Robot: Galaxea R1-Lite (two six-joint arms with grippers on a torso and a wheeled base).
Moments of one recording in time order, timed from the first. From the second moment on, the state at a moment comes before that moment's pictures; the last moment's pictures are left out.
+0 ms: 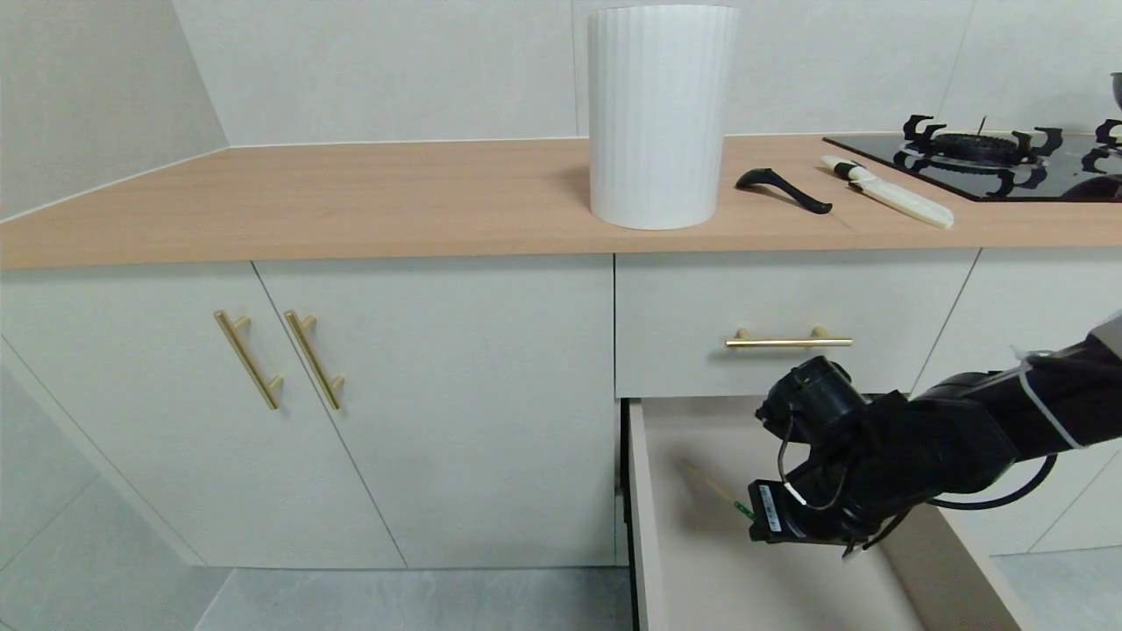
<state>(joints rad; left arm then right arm) 0.00 0.00 0.00 0.00 -0.03 0.01 0.51 1.97 -1.02 0.16 0.08 0.45</state>
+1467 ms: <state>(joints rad) 0.00 0.00 0.00 0.00 -0.03 0.01 0.51 2.23 -1.01 -0.01 0.03 0.49</state>
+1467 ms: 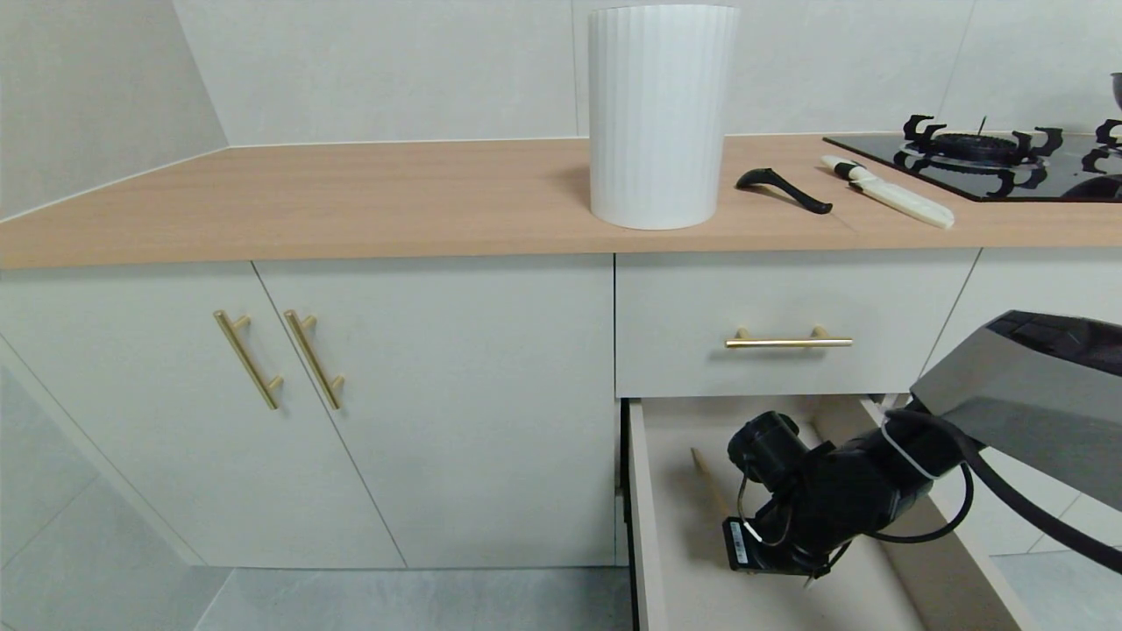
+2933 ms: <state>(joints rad) 0.00 0.00 0.00 0.00 -0.03 0.01 0.51 1.90 -0.93 -0.01 -0.19 0.47</state>
